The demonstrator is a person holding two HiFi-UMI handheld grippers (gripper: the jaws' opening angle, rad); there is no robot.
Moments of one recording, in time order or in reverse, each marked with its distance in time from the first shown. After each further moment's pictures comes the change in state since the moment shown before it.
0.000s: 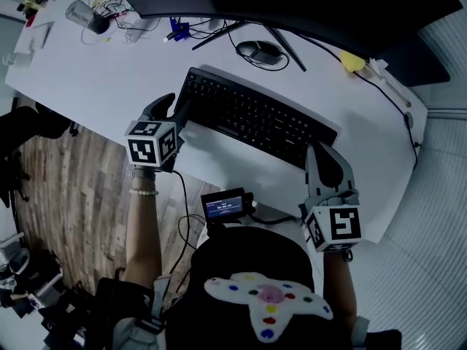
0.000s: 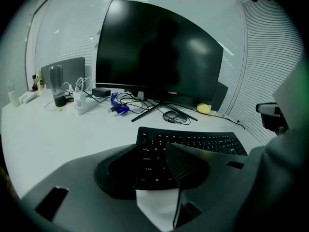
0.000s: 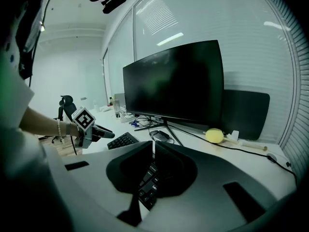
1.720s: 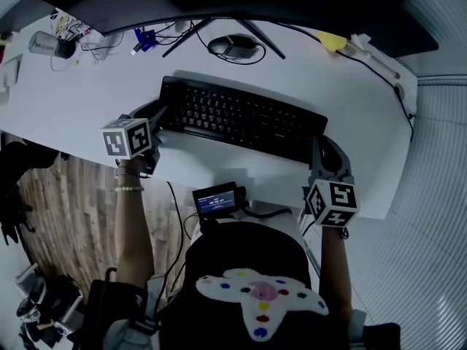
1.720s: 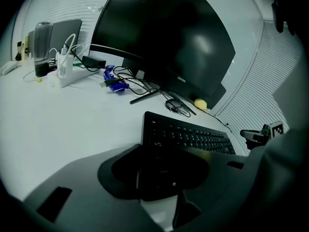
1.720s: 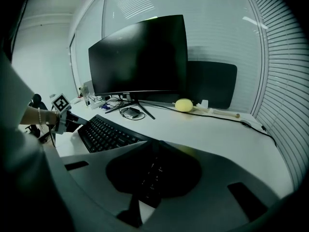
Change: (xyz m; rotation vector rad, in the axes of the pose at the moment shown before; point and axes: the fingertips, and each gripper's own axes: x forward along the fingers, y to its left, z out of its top) left arm 0.044 0.017 -0.019 -0.120 0.173 -0.207; right arm 0.004 -0.073 -0.090 0.163 0.176 -0.287
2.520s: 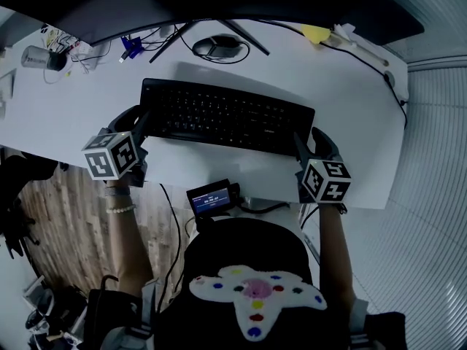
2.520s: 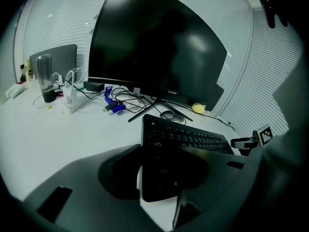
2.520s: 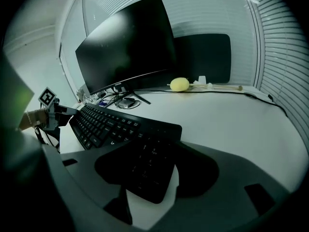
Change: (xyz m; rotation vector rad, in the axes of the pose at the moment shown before) left arm -0.044 -0.022 0.029 0.089 -0.055 0.099; right arm 0.032 -0.016 -0.049 0.160 0.110 0.071
